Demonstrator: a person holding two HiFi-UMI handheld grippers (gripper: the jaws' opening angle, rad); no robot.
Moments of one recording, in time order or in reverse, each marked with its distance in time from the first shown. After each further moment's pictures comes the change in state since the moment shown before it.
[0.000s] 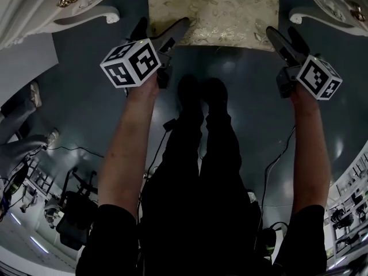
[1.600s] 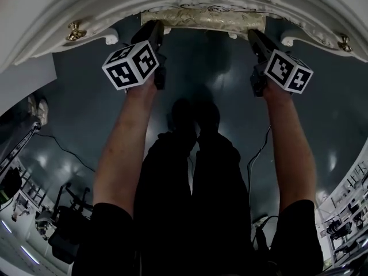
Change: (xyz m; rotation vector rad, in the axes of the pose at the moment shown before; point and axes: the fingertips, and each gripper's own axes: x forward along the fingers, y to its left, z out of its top) left arm 0.042 0.037 0.056 0.054 -0.078 0.138; right arm 0.082 -0.004 0.023 -0.011 0.002 -0.076
